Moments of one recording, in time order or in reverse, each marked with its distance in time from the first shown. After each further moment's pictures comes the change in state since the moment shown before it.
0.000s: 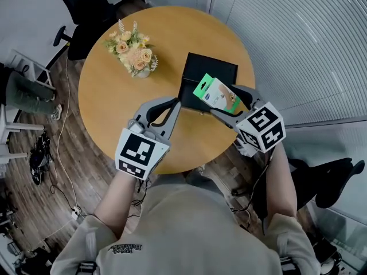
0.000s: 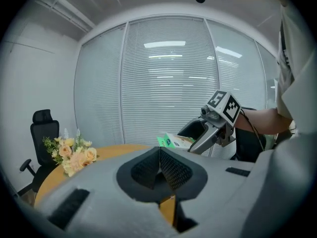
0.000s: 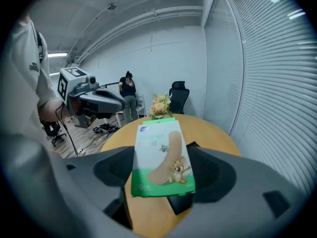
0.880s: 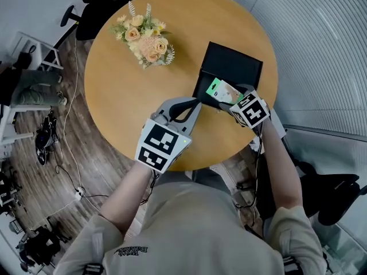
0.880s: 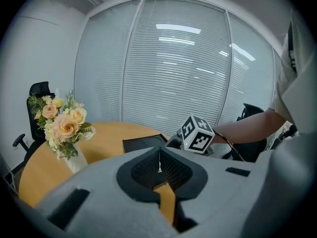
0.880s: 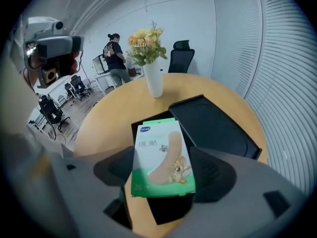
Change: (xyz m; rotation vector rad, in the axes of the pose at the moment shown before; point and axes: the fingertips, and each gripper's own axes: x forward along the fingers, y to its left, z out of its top) left arm 0.051 0.011 -0.074 -0.162 0.173 -0.051; right arm 0.146 -0.042 -0.138 -0.002 0.373 0.065
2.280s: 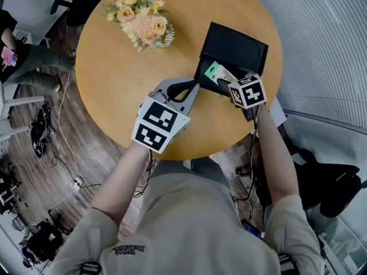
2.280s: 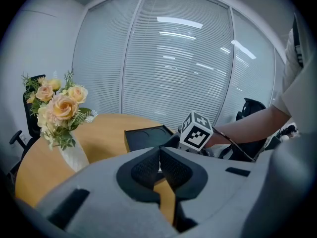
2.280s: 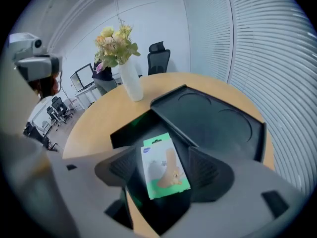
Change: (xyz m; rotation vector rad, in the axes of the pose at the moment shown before) left arm 0.021 0.026 -0.036 -0.005 0.067 -0.027; right arm 0.042 -0.021 -0.004 0.255 -0.066 -0.099
